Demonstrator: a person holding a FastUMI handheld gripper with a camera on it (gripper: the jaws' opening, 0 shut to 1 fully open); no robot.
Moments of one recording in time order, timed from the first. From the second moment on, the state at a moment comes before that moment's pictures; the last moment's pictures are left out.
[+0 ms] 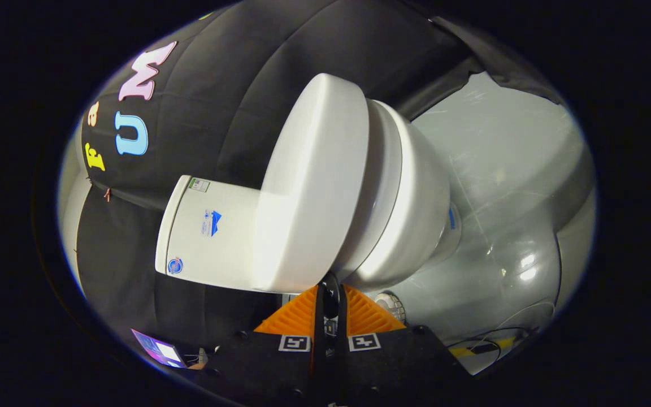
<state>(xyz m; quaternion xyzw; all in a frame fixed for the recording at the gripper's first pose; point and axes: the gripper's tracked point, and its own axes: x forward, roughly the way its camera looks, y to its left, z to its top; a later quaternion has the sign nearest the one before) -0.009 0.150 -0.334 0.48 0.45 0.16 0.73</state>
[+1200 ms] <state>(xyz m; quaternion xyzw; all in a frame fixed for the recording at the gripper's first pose) 0.020 0.189 -0.149 0.21 0.32 0.30 0.87</state>
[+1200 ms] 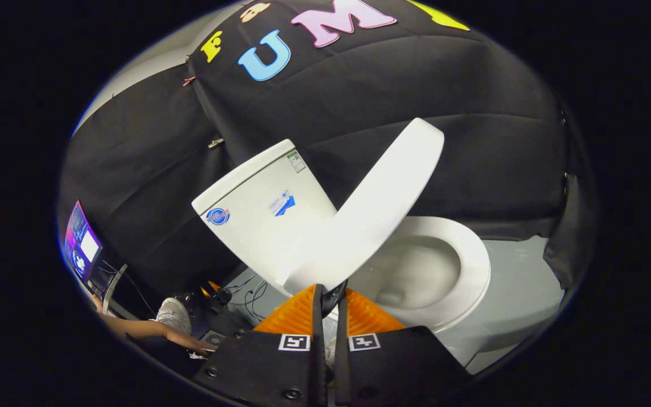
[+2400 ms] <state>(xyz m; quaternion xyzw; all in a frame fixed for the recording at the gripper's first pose) 0.054 0.390 -0.029 0.09 0.21 0.45 0.86</state>
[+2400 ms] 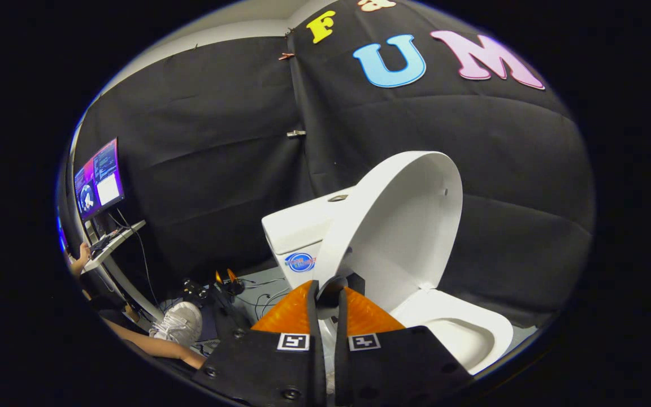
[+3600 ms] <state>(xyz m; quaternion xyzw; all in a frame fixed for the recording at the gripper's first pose) 0.057 0.413 0.014 -0.01 0.10 0.43 0.90</state>
